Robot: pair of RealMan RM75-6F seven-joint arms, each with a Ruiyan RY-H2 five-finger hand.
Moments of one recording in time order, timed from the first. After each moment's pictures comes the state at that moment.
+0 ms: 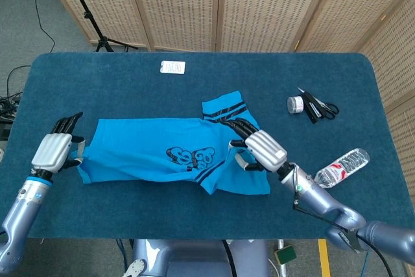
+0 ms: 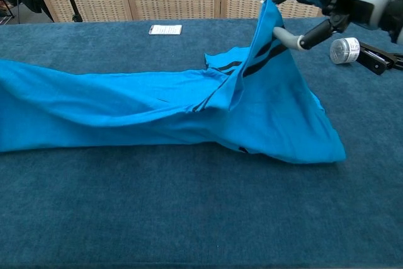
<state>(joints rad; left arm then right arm) -0.46 -1.21 -0.12 -1.53 1.23 1.08 0.00 0.80 -1.37 0.08 -1.44 -1.57 1.10 0.49</state>
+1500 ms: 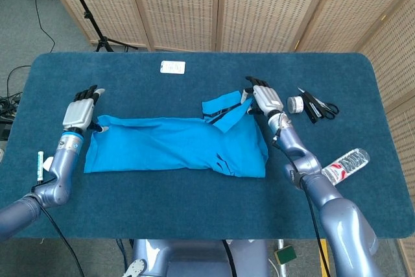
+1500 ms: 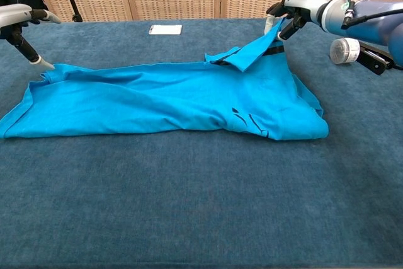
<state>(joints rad) -0.74 -1.53 -0.29 -1.01 0.89 0.76 0.08 1.09 -1.86 0.23 -0.38 -1.34 0.51 0.77</state>
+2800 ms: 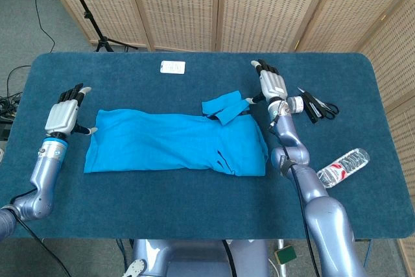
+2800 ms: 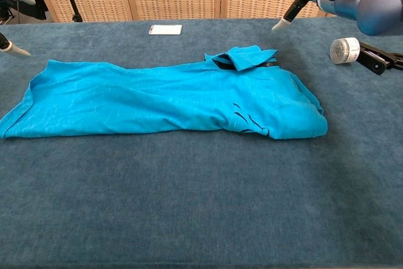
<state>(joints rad) -0.65 -1.38 -0.28 -1.25 0.93 0.88 0.04 1.17 -1.94 0.44 -0.22 -1.11 0.41 0.42</state>
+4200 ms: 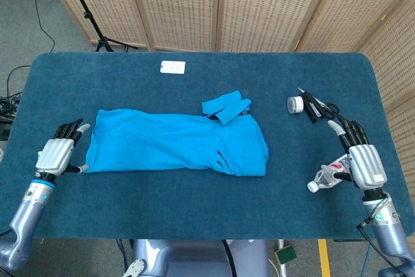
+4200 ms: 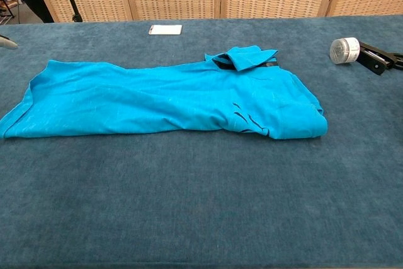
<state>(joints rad) -0.43 -1.35 -0.06 -1.33 1.30 1.11 -0.07 0.34 -1.23 0.05 -1.40 -1.47 1.47 0.32</state>
